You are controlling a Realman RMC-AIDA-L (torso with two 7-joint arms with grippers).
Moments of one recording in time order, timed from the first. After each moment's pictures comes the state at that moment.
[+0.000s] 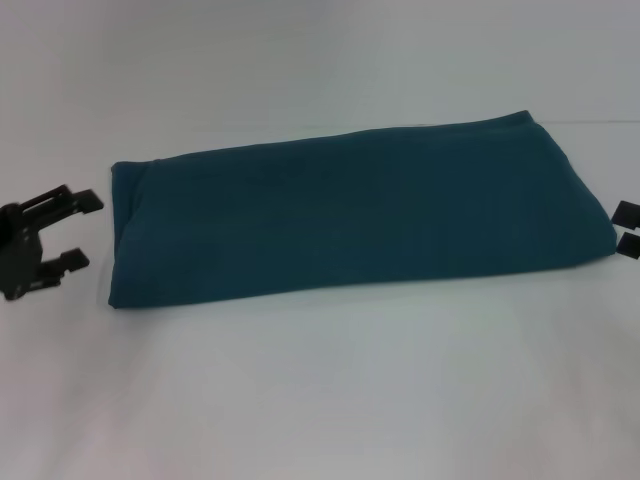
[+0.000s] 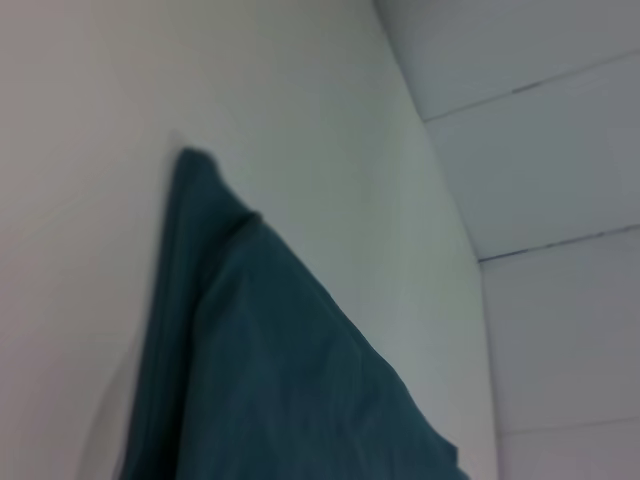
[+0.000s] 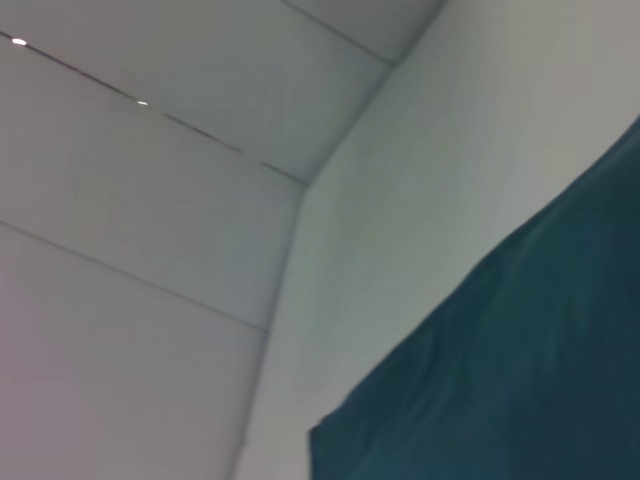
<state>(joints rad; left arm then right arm) -0.42 -2.09 0.36 0.87 2.12 1.50 -2.64 0.37 1.92 -0.54 -0.58 -1.83 -1.55 2.22</state>
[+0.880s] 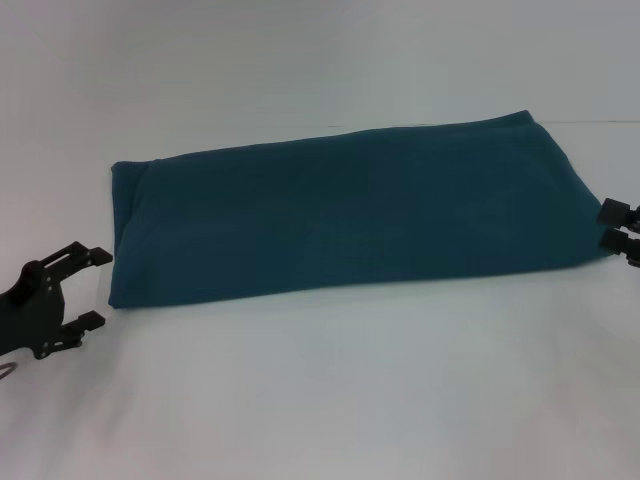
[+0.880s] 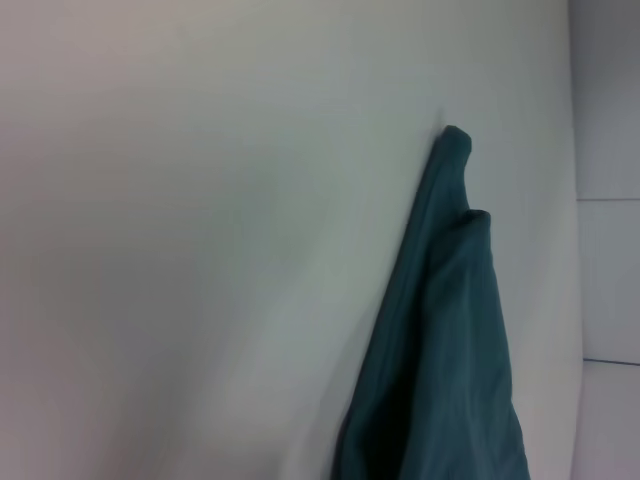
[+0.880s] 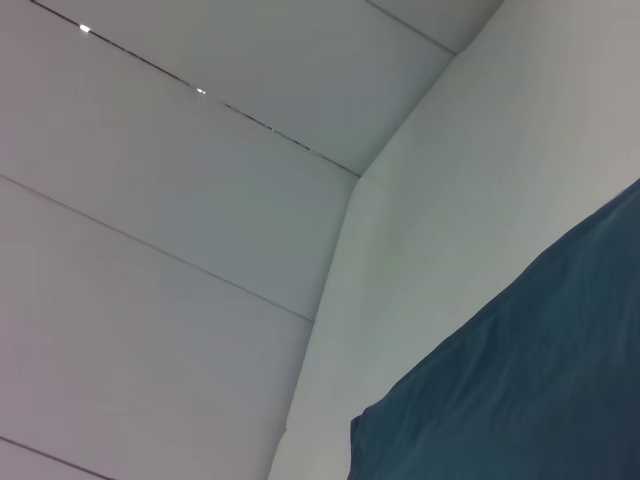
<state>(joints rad) -0.40 -2.11 0.38 0.70 2.15 1.28 -2.76 0.39 1.93 -0.50 -0.53 -1.83 -1.60 2.14</state>
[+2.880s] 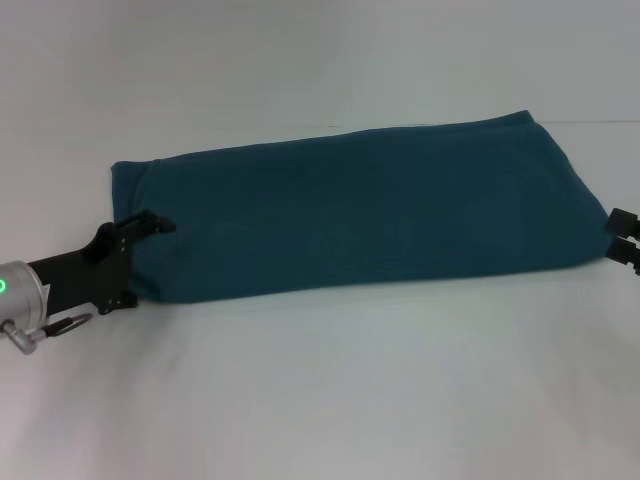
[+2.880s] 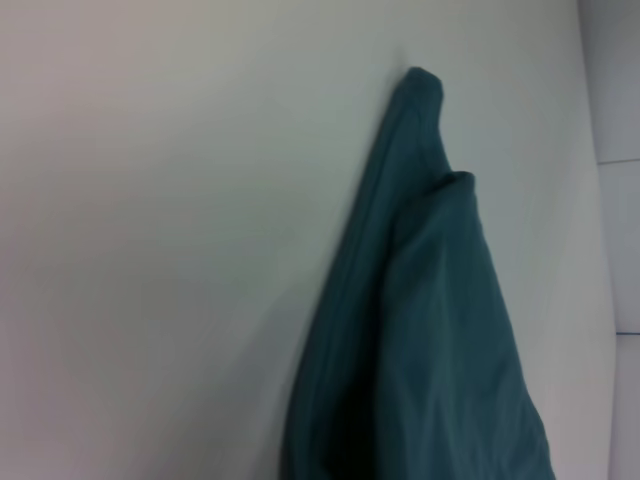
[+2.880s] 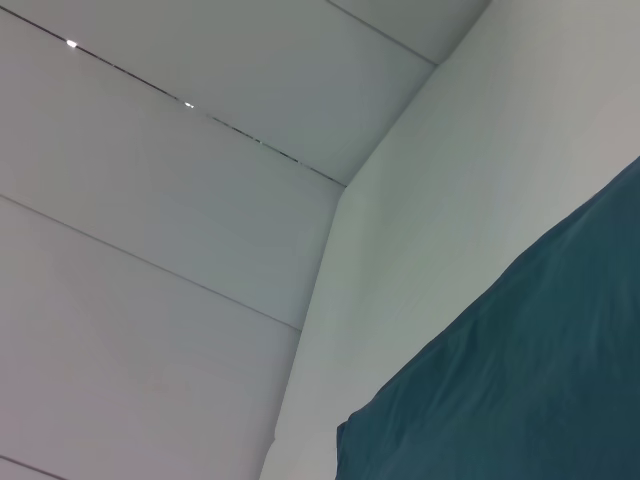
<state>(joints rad) -0.56 -2.11 0.48 0.56 2.15 1.06 -2.75 0.37 1.94 -0.50 -0.52 -1.83 -1.59 2.12</state>
